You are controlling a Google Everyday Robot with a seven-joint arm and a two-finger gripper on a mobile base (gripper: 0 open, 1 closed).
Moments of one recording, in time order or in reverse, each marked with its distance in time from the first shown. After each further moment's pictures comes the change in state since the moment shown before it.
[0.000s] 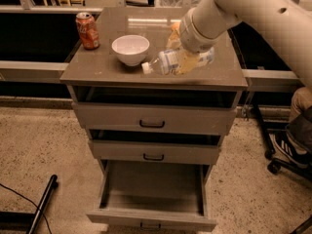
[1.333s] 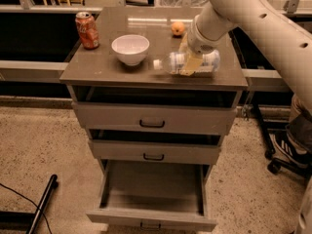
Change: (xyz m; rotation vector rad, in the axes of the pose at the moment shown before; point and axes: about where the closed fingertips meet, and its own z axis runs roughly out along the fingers) arm 0.060 -0.010 0.045 -0.055 0.072 0.270
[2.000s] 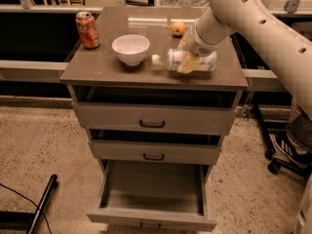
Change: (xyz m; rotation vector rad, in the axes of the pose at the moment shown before) arm 0.003 -0.003 0.013 0.021 -0.039 0.057
